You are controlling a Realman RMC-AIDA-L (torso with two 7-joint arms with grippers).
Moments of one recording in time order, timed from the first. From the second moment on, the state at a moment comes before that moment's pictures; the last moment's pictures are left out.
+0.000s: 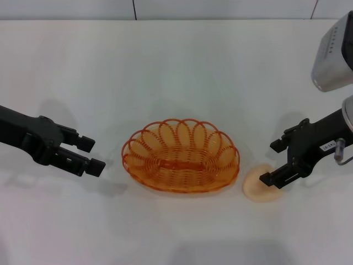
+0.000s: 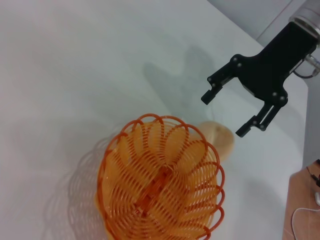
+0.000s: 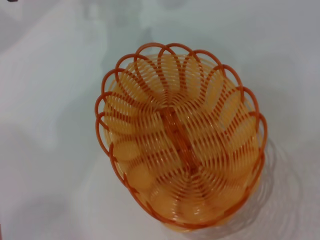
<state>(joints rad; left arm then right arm) -0.59 -1.91 0.89 0.98 2.19 1.95 -2.04 0.51 2.02 -1.44 -1.41 -2.30 -1.59 2.26</state>
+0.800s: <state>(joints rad) -0.58 -1.90 0.89 0.98 2.19 1.94 -2.04 0.51 2.02 -1.50 -1.37 -2.31 -1.54 2.26</state>
